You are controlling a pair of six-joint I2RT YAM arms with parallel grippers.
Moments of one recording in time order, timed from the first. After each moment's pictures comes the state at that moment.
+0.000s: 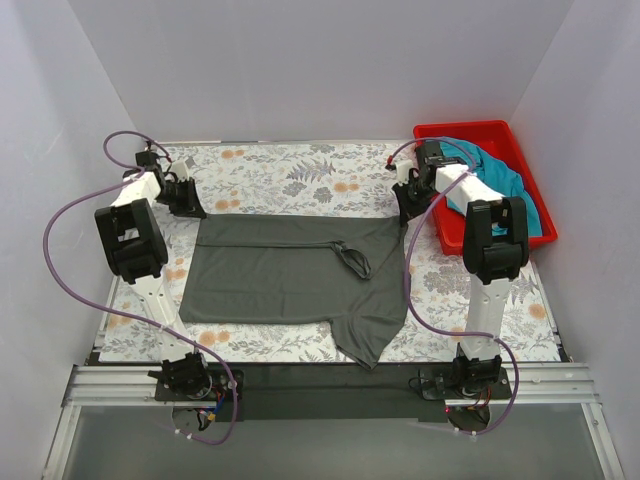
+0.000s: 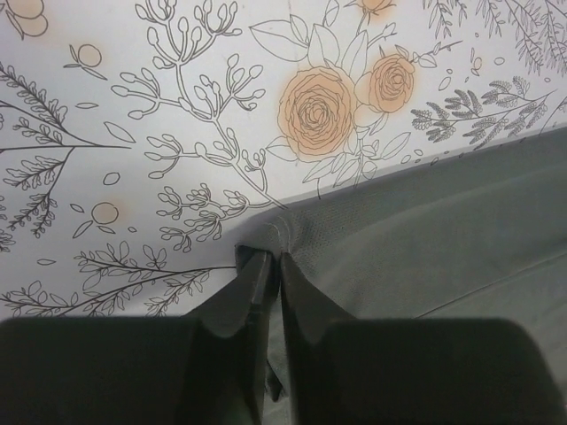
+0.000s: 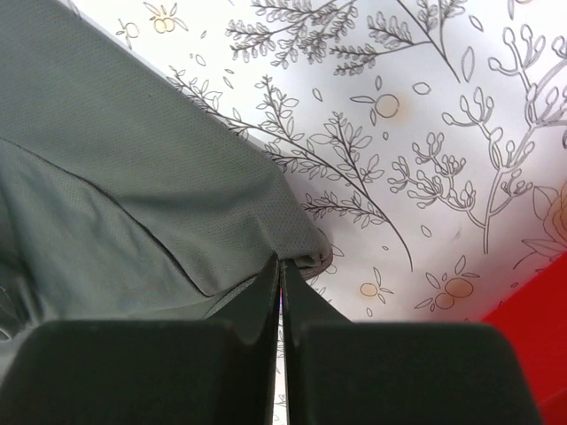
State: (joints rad) left arm 0.28 2.21 1.71 -0.72 0.55 0.23; right arm 0.18 2.09 1.62 -0.76 -0.34 -0.35
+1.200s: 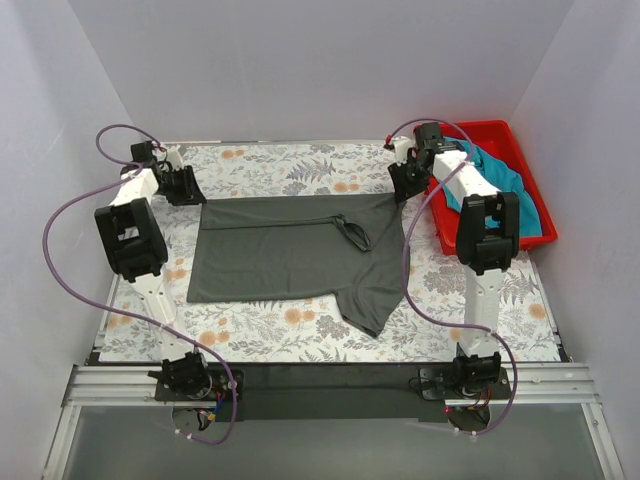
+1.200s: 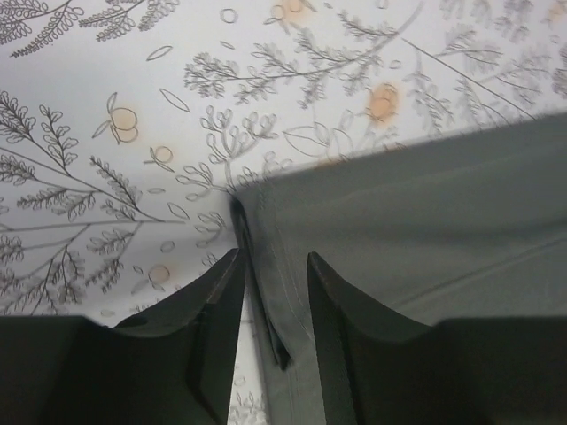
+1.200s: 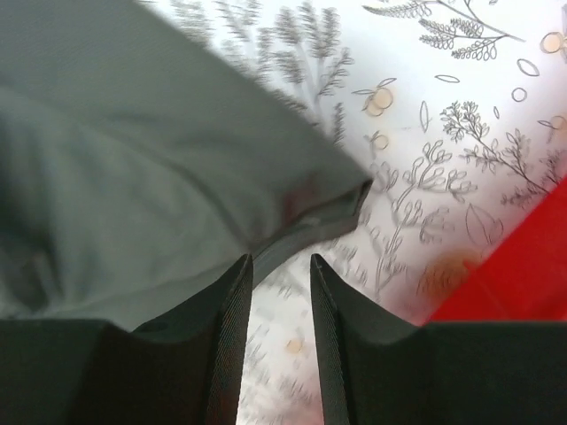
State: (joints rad) left arm 0.28 2.27 1.81 -0.61 0.54 0.12; right arm 0.17 2.26 1.91 -0.77 -0.30 -0.37
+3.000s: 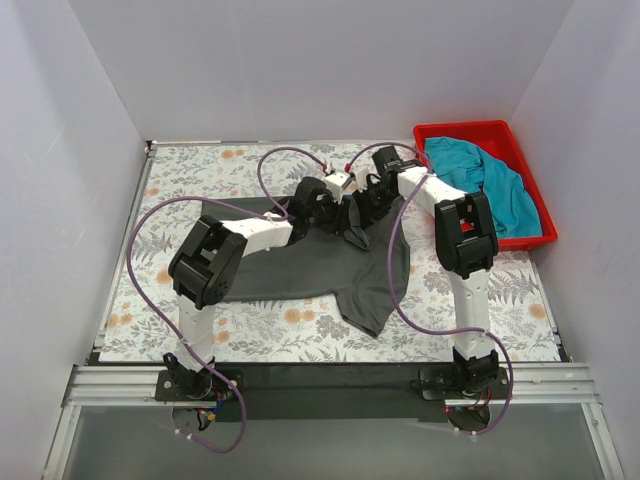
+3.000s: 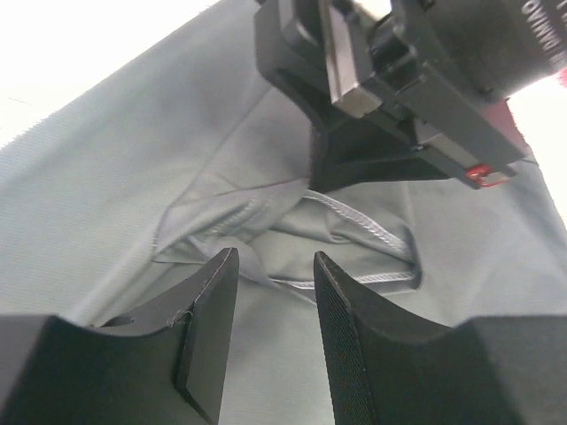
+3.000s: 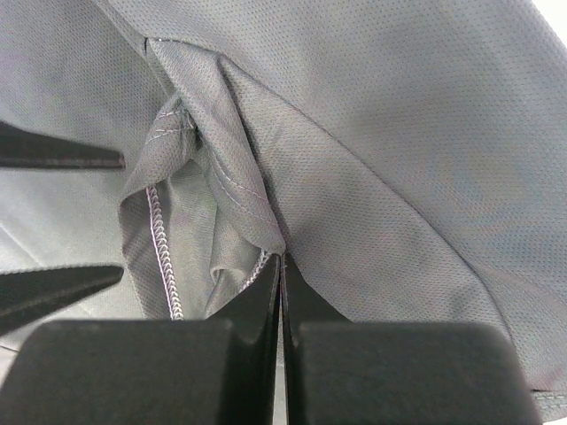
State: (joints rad) left arm -0.62 2.03 1.29 0.18 0.22 -0.15; right arm 0.36 2.23 1.75 -0.74 -0.46 -0.36
